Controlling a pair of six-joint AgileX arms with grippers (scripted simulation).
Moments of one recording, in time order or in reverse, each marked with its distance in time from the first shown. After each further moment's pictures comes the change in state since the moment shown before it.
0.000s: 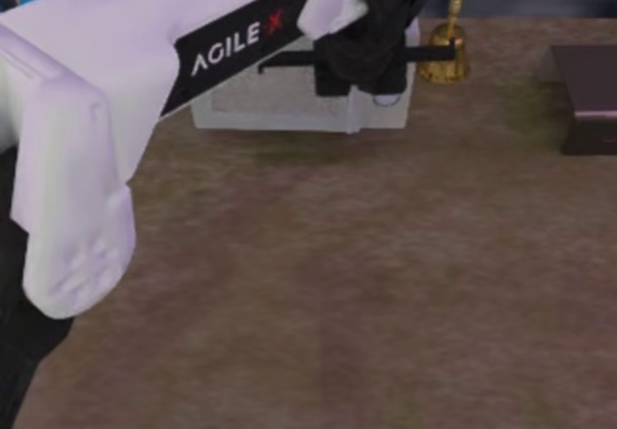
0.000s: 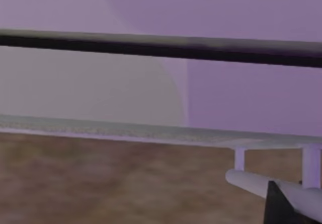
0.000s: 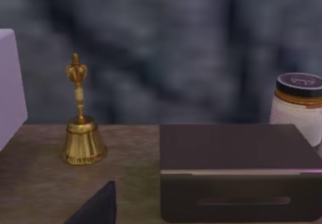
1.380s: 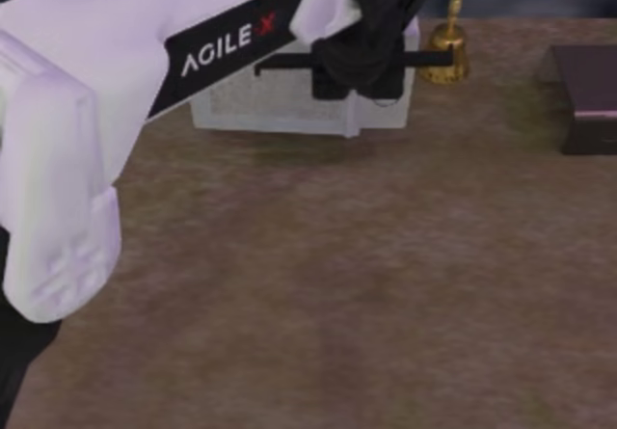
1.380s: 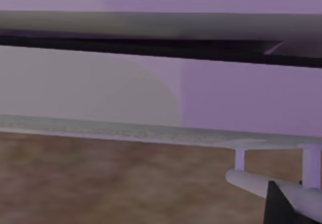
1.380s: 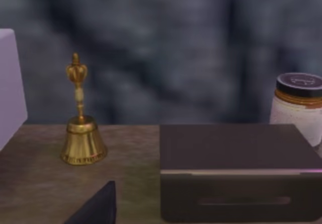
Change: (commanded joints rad) left arm 0.000 -0.038 -0.065 0.037 0.012 0.029; right arm 0.000 0.000 0.000 0.000 0.000 0.000
